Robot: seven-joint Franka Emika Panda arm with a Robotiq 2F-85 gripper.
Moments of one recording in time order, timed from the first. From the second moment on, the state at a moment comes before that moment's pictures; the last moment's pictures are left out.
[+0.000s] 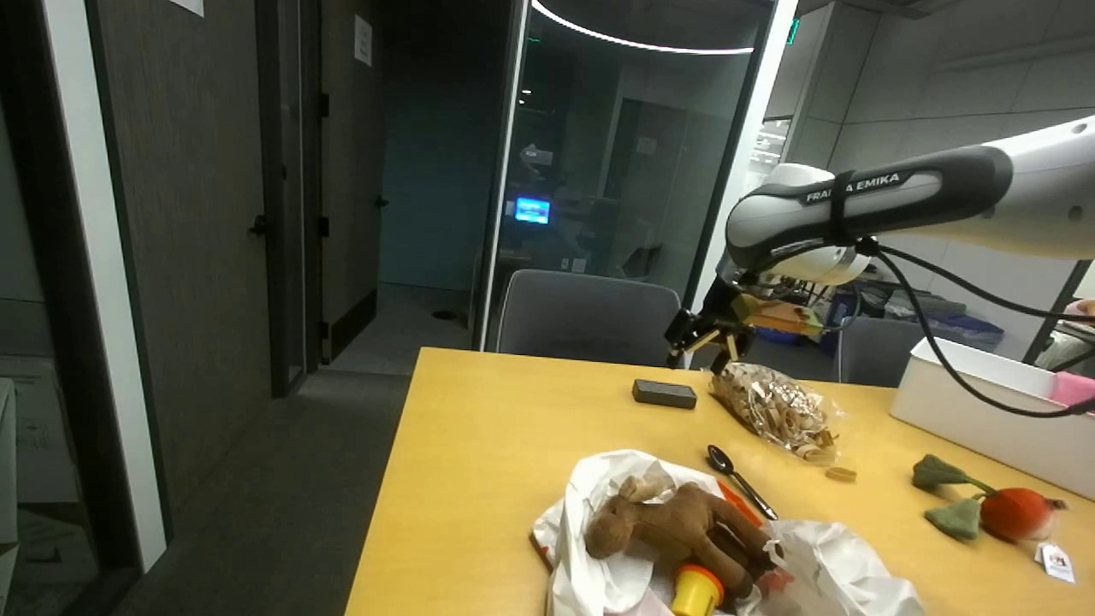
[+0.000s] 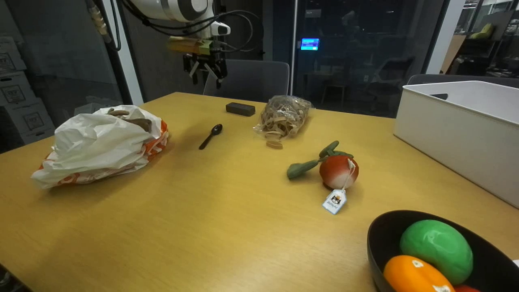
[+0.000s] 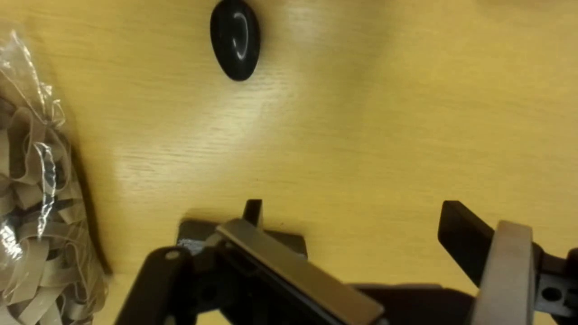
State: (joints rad) arm 0.14 0.61 0.07 -1.35 0.03 2.16 0.00
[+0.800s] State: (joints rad) arm 0.21 0.74 -0.02 -1.26 -0.10 2.31 0.25
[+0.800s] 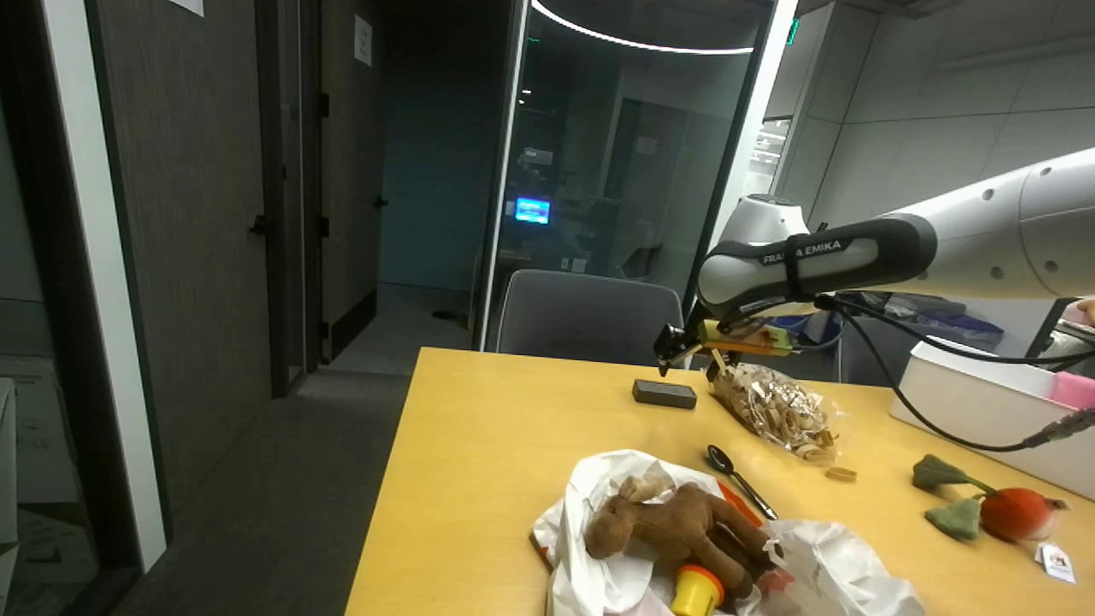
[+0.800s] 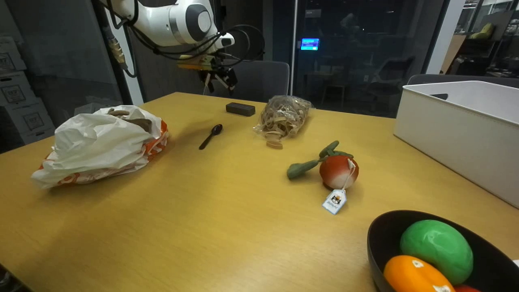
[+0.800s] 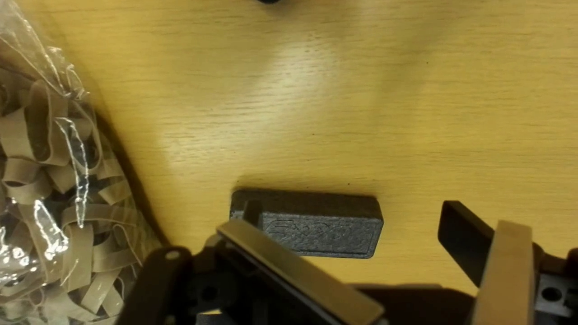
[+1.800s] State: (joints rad) arm 0.10 0.53 0.07 -1.44 -0.03 2.13 -0.10
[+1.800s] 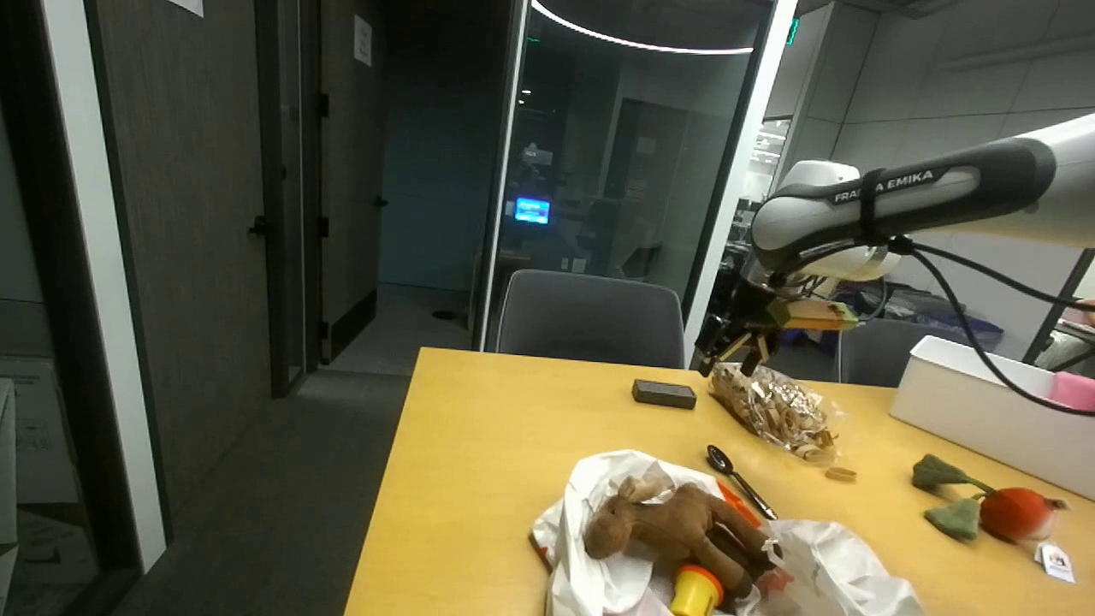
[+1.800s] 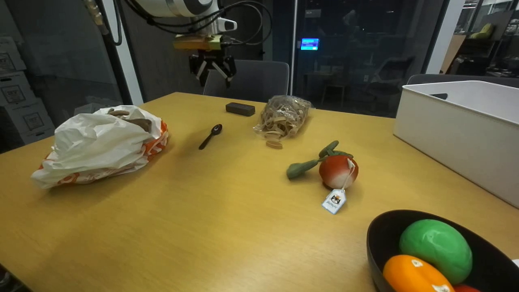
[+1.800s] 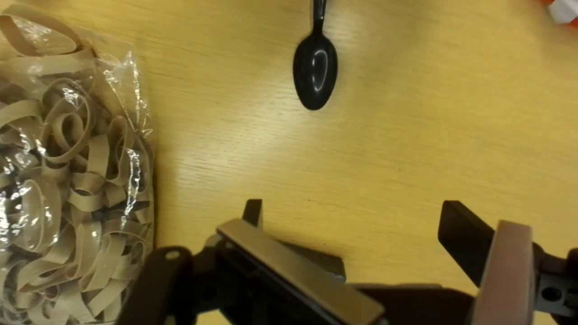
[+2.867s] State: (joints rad) arm 0.07 0.41 0.22 -1.69 0.01 2.08 -0.75
